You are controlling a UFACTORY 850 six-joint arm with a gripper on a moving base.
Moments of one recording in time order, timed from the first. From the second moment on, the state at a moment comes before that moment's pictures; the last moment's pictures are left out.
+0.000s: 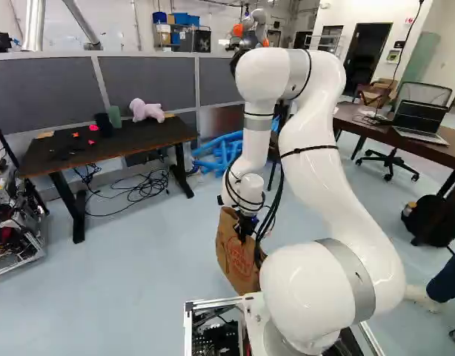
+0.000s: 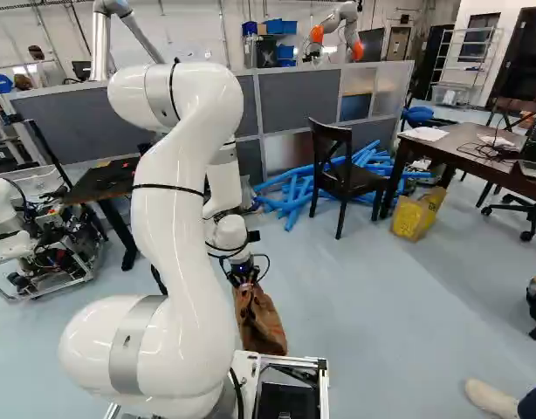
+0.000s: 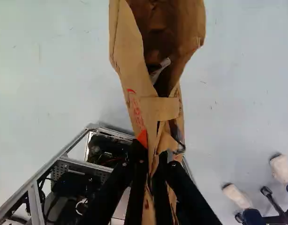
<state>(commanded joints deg) 3.6 -43.0 -37.1 4.4 6.6 -18.0</state>
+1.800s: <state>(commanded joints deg) -1.7 -16.6 -25.7 5.2 -6.8 -18.0</state>
